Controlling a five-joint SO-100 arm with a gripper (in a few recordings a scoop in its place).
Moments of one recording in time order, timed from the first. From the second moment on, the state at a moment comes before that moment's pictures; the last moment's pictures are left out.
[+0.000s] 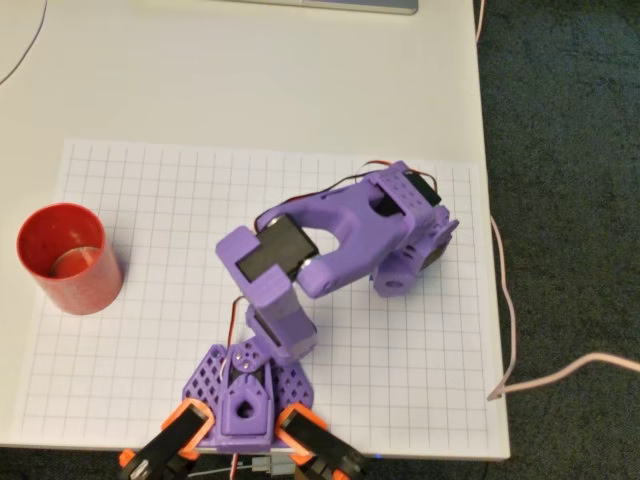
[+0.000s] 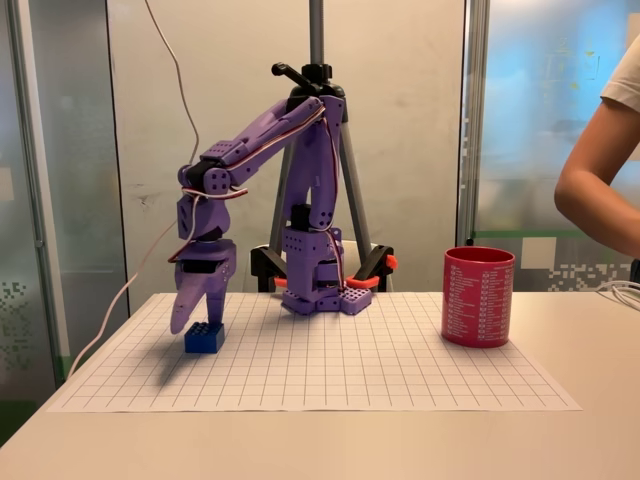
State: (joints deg) arm 51.2 101.0 133.2 58.3 -48.7
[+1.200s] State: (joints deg) arm 35.9 107.9 108.8 63.6 -23.3
